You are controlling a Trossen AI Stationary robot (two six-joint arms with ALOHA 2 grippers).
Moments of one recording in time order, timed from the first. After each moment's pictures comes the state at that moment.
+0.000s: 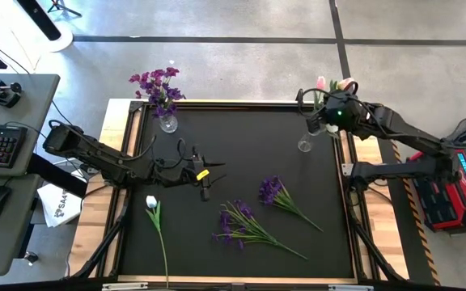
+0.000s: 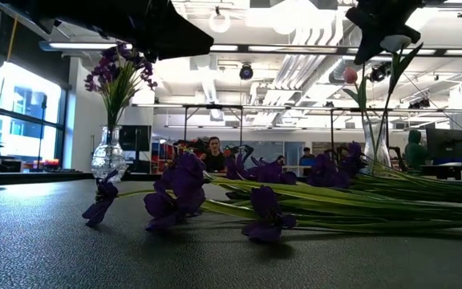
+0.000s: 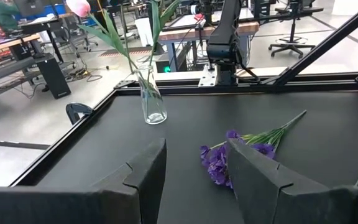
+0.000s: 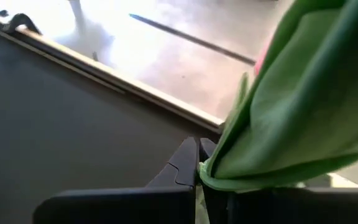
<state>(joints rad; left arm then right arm) -0.22 1.34 0.61 0.54 -0.49 0.06 -0.41 0.95 1.11 -0.92 0.55 0.38</state>
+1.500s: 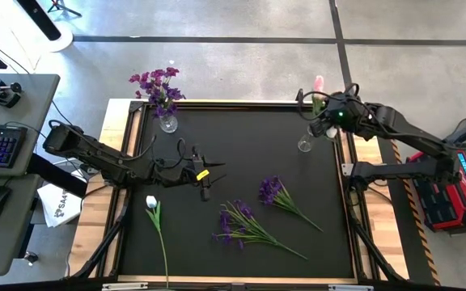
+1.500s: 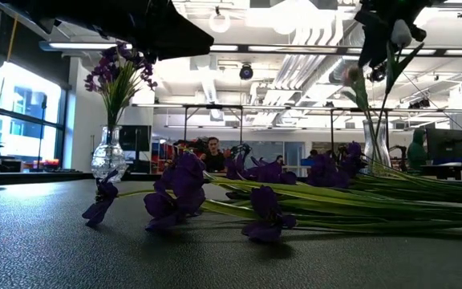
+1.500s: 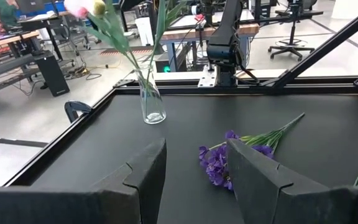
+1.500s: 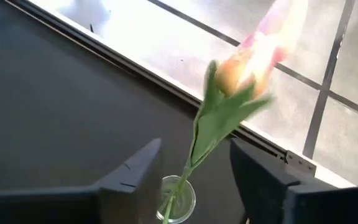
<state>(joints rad) -0.22 1.34 0.61 0.54 -0.49 0.04 -0.42 0.94 1.13 -1.03 0.52 0.33</state>
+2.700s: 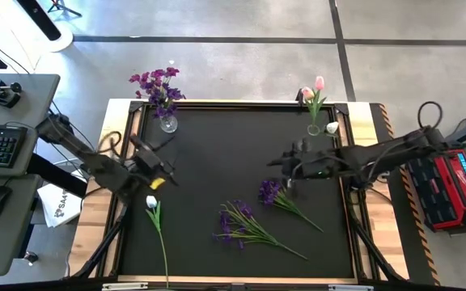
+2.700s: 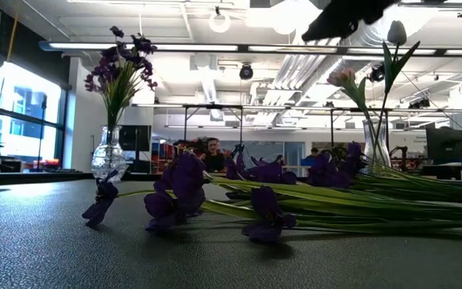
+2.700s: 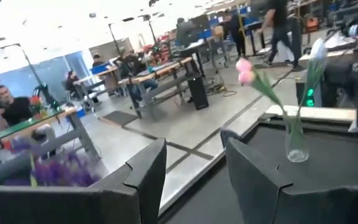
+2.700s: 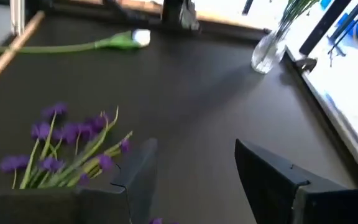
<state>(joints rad) -0.61 1.03 0.83 0.25 -1.47 0.34 0.22 1.13 0.87 -0.27 0.30 -0.03</state>
